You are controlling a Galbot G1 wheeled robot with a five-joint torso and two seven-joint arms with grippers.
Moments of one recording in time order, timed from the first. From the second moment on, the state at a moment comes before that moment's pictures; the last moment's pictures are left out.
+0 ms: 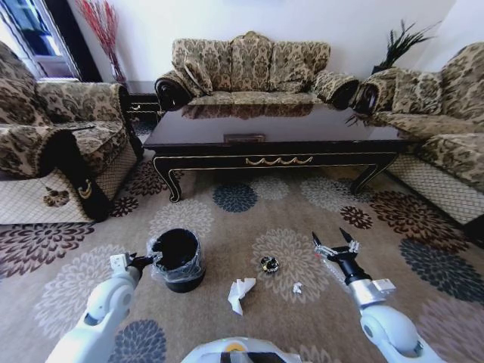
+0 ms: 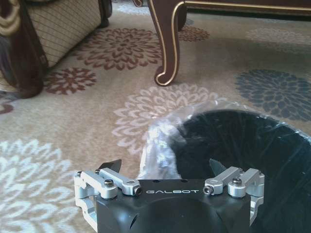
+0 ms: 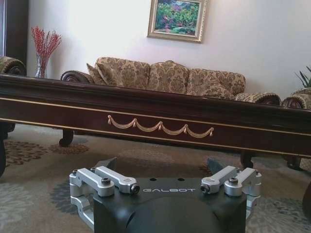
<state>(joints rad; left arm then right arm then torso) 1.40 -1.08 -0.60 -2.00 -0.75 0.60 -0.40 -1.71 0.96 0.70 2.01 0.48 0.24 0.06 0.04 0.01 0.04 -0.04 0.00</state>
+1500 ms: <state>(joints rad) 1.49 -1.11 -0.68 -2.04 -0.77 0.61 -0.43 -1.66 0.96 0.65 1.92 0.44 0.26 0.07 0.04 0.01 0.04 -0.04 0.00</state>
